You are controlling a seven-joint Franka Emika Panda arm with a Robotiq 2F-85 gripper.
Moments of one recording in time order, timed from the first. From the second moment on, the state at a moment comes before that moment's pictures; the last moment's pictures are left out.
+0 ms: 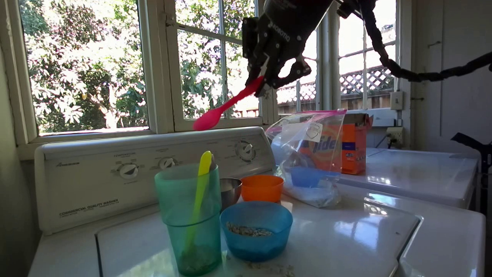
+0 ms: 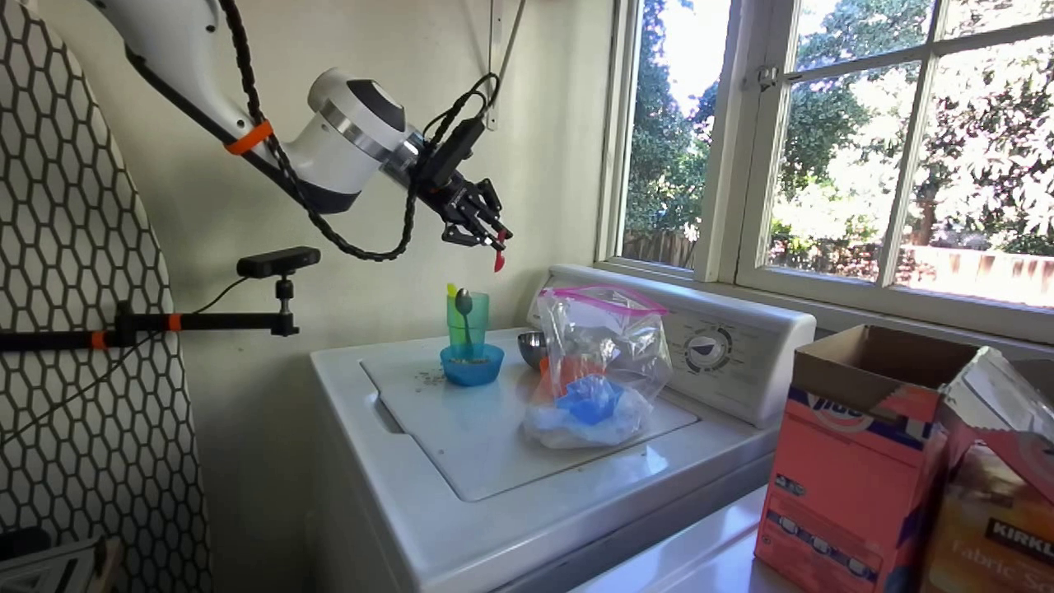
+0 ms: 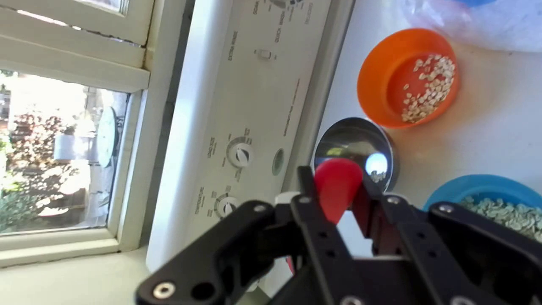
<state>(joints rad) 0.17 -0.17 0.17 -2.18 -1.03 2.68 -0.63</state>
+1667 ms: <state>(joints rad) 0.23 0.06 0.26 -2.04 -1.21 2.60 -1.11</state>
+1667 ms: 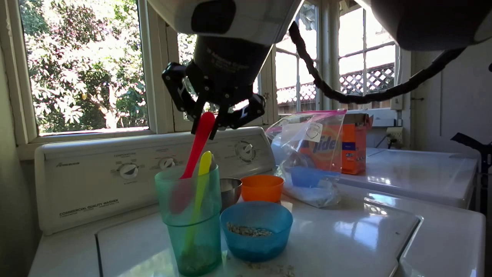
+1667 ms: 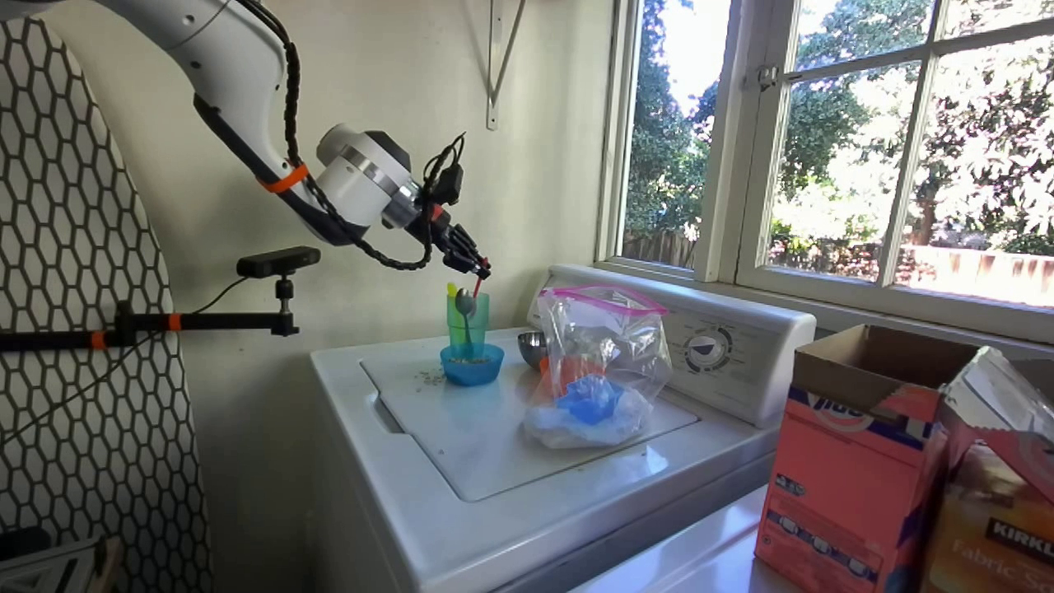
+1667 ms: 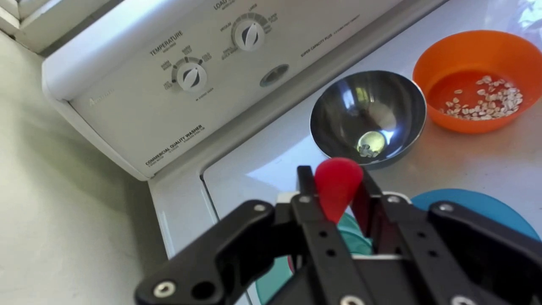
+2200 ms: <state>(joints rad) 0.24 0.11 0.27 -2.03 -1.08 2.57 -1.25</state>
